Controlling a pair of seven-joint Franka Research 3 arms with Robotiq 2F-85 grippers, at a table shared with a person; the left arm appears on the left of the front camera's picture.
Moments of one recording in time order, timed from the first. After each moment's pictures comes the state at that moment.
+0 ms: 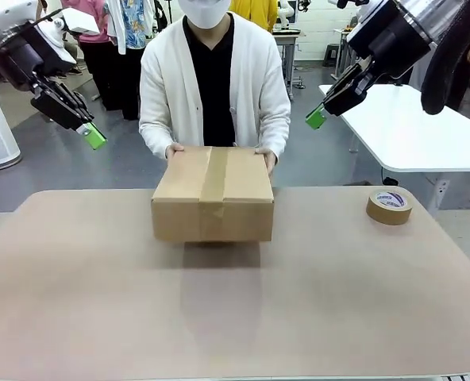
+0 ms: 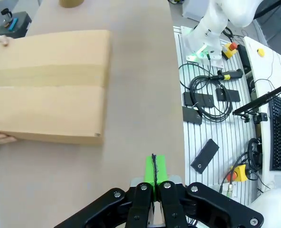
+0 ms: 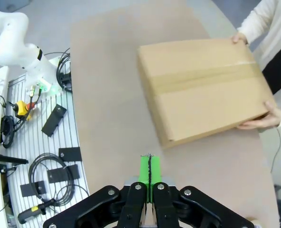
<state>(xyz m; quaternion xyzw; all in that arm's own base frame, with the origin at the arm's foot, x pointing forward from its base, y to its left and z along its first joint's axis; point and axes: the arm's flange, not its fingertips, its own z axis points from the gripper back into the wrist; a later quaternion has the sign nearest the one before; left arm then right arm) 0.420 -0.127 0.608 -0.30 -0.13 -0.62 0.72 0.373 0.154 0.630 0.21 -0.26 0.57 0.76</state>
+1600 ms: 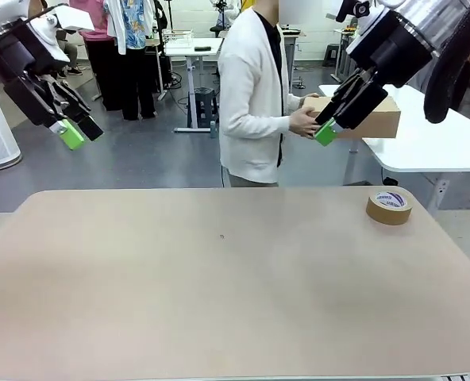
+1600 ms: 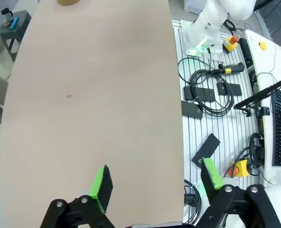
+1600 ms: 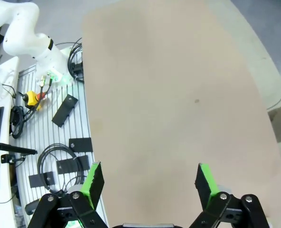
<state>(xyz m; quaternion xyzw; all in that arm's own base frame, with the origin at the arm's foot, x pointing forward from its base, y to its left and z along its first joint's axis) 0.401 -0.127 0.614 -0.29 -0.13 -0.63 0.71 0.366 0.152 0.618 0.22 -0.22 0.58 0.75</state>
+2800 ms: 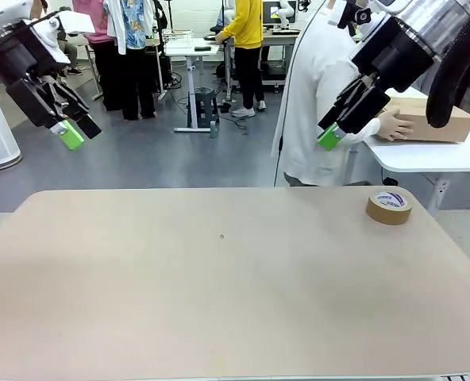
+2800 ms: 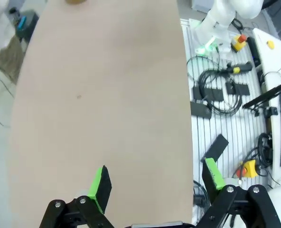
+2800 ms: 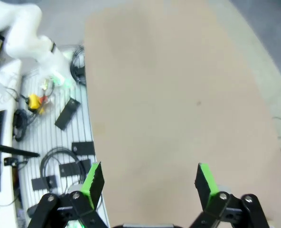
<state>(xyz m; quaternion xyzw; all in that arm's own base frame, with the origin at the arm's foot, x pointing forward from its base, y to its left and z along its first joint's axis) 0.406 -0.123 0.617 -0.28 -0.16 -0.63 0.71 0.367 0.146 0.614 0.24 -0.23 0.57 0.75</state>
